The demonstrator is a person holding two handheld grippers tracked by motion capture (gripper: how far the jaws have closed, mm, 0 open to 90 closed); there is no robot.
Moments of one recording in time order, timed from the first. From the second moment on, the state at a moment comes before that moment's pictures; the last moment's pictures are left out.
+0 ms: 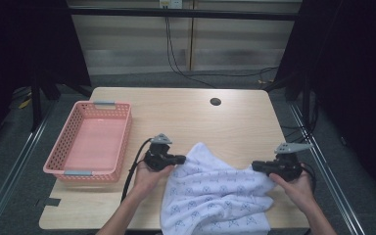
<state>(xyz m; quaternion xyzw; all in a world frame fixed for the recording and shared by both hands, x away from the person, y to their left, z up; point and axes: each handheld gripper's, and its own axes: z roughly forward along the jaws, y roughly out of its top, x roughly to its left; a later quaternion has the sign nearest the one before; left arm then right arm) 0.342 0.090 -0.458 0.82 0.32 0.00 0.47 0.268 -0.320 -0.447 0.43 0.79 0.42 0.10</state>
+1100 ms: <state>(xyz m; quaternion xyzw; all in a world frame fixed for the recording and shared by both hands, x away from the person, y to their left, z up) 0.285 0.134 -0.471 0.84 0.30 -0.02 0.45 0.234 -0.321 -0.457 0.44 0.80 0.41 0.11</state>
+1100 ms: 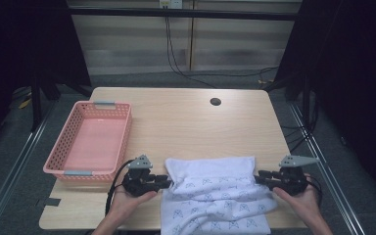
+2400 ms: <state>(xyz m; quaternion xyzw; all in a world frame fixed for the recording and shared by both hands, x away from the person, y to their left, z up) 0.346 0.122 -0.481 0.80 0.34 0.01 0.49 0.300 -0.332 -0.472 0.45 0.77 0.45 0.10</state>
